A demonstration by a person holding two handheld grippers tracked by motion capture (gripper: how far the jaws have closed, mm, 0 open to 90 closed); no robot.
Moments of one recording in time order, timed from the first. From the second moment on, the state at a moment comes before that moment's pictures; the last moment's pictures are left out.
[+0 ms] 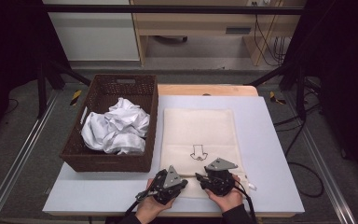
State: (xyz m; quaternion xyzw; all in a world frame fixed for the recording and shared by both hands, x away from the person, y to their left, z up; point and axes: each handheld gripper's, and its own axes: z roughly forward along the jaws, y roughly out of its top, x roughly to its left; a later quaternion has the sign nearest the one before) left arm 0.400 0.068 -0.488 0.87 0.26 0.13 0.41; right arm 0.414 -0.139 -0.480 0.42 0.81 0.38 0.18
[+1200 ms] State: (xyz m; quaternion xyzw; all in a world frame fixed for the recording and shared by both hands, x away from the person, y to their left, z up) left arm 0.403 0.071 -0.469 0.85 0.26 0.13 0.43; right arm 0.420 -0.159 -0.471 0.44 0.77 0.43 0.17
